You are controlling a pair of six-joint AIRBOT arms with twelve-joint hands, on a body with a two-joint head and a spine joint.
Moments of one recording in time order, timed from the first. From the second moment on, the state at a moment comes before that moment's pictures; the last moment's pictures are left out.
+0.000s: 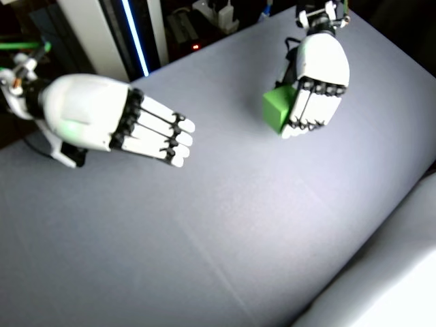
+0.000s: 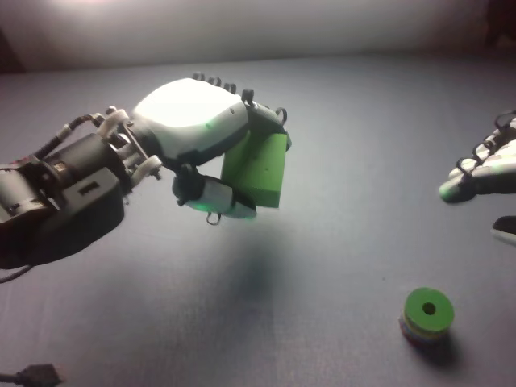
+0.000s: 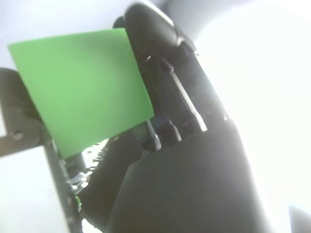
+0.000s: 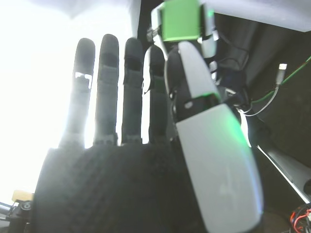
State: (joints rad) left arm 0.49 -1.28 1.36 0.12 -0.61 0.76; right arm -1.02 -0.87 1.05 -0.03 1.20 -0.73
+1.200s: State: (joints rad) left arm 0.50 -1.50 1.56 0.19 -0.51 0.53; right arm -0.93 -0.91 1.06 -0.11 1.24 -0.75
